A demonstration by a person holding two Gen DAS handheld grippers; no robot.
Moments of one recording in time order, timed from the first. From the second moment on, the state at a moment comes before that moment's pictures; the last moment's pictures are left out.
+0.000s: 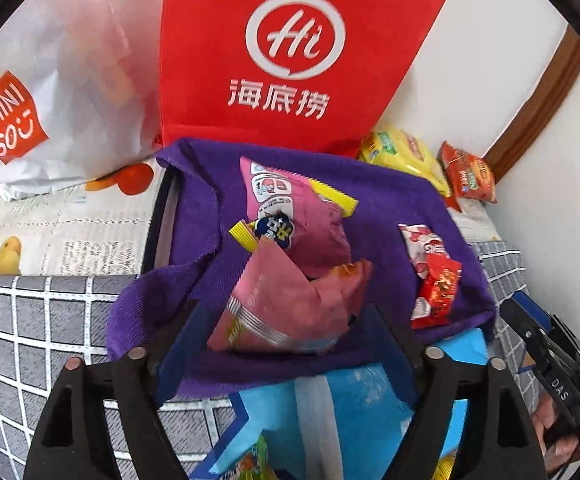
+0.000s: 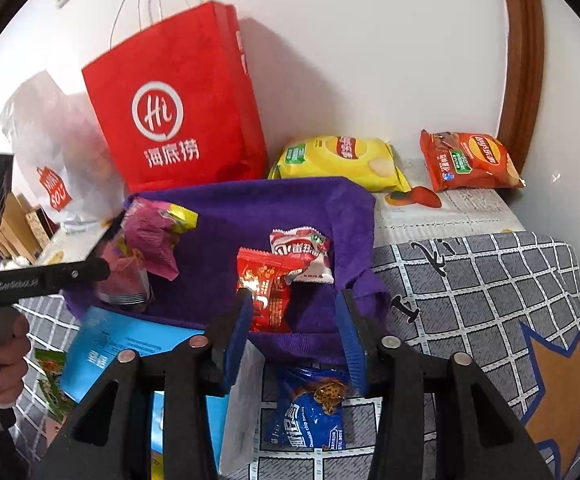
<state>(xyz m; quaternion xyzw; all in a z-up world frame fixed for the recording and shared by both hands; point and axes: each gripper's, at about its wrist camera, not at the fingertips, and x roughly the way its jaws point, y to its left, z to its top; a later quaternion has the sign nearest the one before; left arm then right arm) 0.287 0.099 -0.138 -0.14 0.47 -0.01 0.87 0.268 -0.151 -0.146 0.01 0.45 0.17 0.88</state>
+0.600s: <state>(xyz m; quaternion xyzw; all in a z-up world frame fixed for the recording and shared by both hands) 0.226 0.146 -0.134 -0.19 0.42 -0.03 0.88 0.238 -0.168 -0.184 -0.01 0.50 0.17 0.85</state>
